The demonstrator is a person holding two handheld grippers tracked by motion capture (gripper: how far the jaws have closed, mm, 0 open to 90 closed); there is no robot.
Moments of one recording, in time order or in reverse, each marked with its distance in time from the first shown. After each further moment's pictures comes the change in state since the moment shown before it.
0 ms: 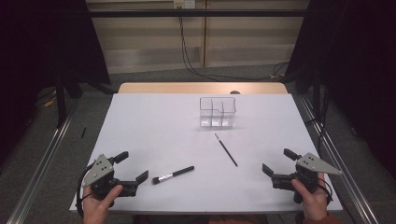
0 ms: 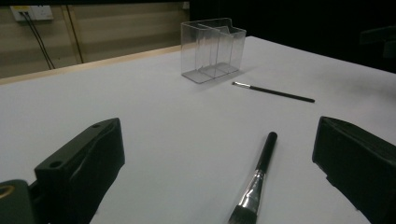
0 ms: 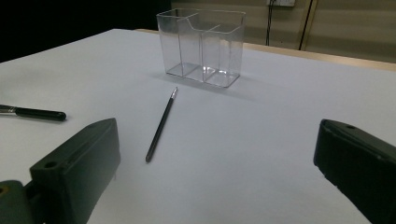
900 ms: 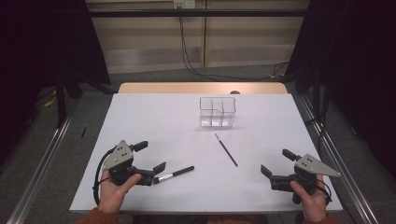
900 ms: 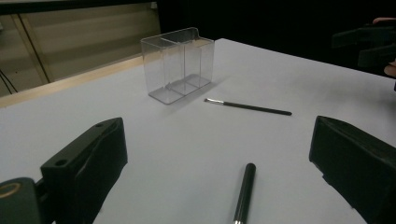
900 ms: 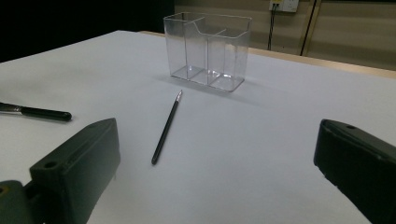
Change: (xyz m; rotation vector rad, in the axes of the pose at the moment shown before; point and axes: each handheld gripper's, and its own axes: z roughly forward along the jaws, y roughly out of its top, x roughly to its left) left arm -0.012 0.034 0.044 0.026 -0.117 0.069; right arm 0.006 0.001 -0.001 -0.016 0.005 -0.025
